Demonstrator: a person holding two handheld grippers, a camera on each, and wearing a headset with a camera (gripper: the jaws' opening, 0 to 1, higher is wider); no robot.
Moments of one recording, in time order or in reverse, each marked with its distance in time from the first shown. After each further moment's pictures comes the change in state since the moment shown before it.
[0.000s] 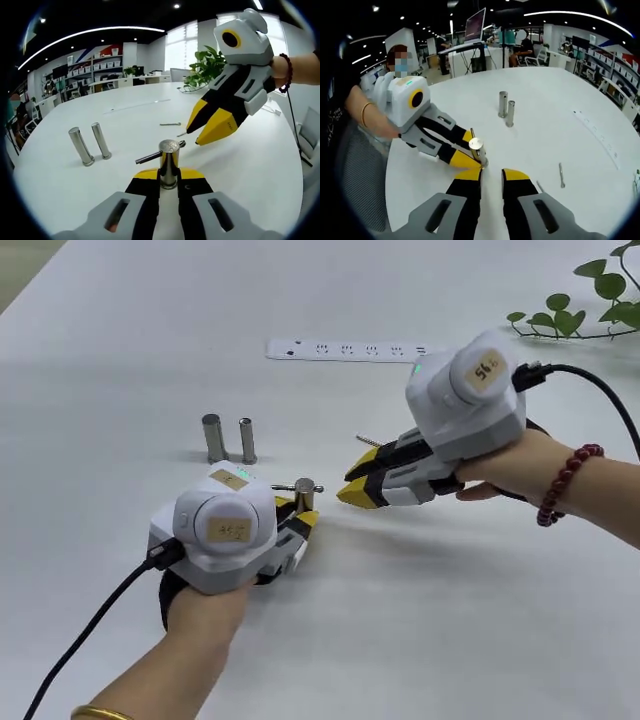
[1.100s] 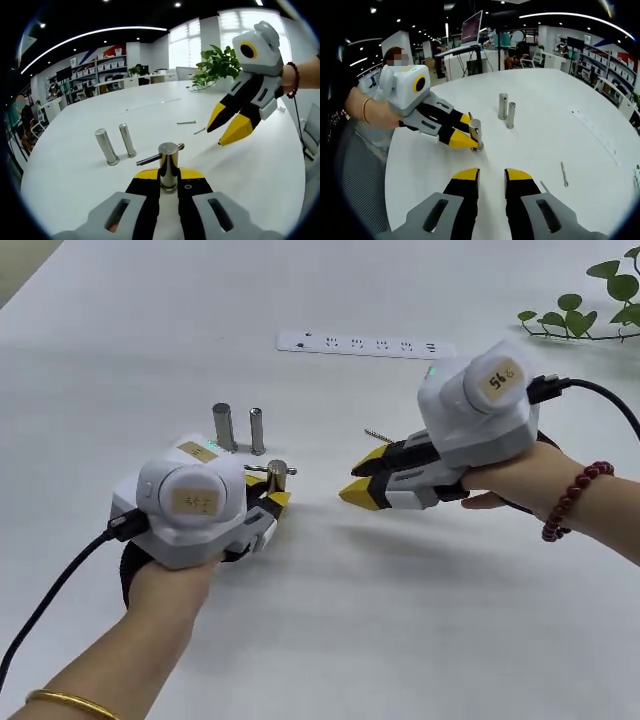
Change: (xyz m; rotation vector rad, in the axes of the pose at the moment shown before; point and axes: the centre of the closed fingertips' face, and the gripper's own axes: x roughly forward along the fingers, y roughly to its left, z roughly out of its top) left arm -0.025 0.038 -0.001 0.015 0.017 0.060; right arm 0.004 0.005 0.001 0.021 -0.025 -0.033
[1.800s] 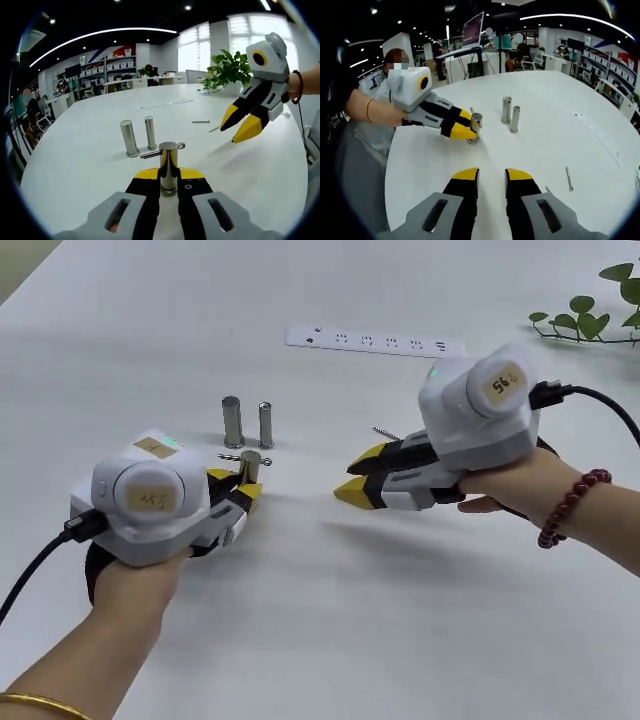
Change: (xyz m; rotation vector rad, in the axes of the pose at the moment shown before) left arm -0.017 0.029 -0.009 -0.053 -0.032 0.050; right arm 0.008 0.006 0.008 0.002 -0.024 0.005
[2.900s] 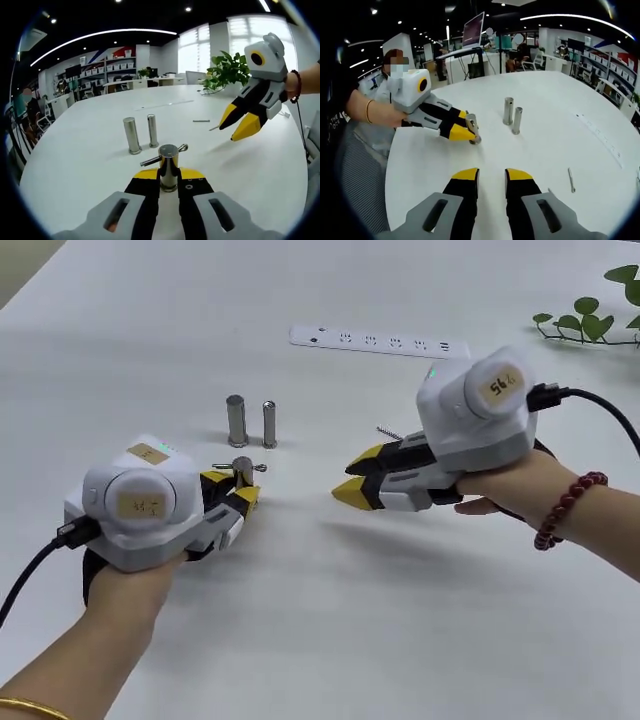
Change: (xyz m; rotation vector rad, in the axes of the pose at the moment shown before) left arm -0.002 0.005 -0.005 -0.003 -0.007 -0.001; right arm 0.007 0.003 0.002 -0.003 -0.003 0.008
